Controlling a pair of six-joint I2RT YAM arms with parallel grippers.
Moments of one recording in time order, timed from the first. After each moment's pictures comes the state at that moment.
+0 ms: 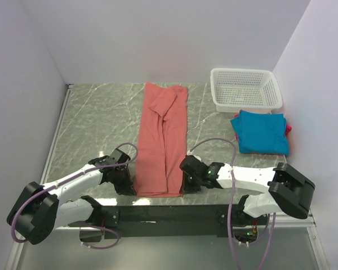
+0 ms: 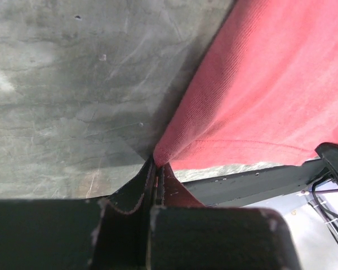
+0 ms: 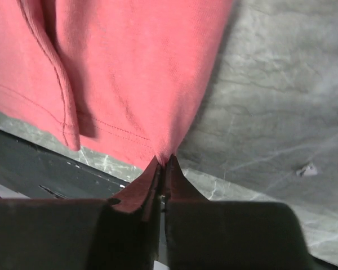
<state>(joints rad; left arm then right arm) -0.57 1.12 0.45 -0.62 0.26 -0.98 1.01 1.33 0.57 -0.34 -0.04 1.01</state>
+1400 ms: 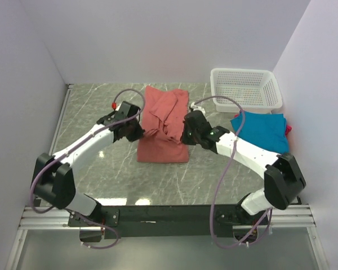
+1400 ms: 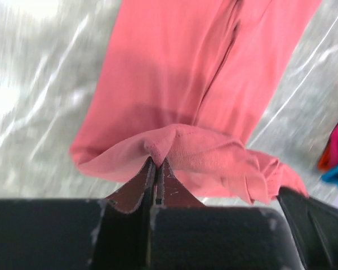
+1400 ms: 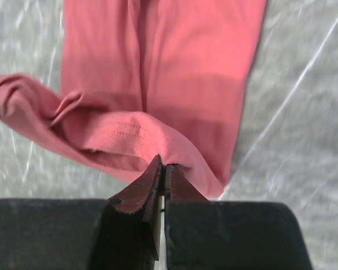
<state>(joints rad) -0.50 1.43 1.10 -0.60 -0.09 -0.99 0.69 1.44 1.00 -0.37 0.16 0.66</state>
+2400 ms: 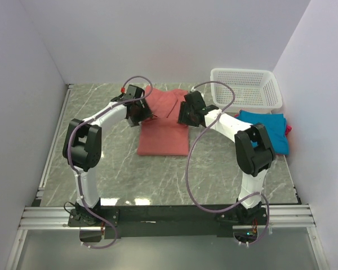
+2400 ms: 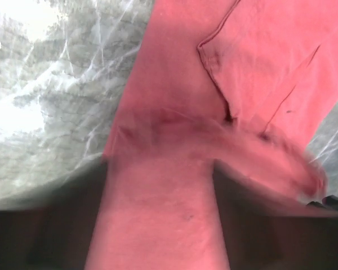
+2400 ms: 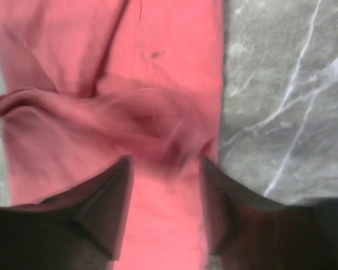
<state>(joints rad) -0.36 1.96 1.50 -0.50 -0.05 -0.79 0.48 1.88 1.36 -0.33 0.10 0.57</state>
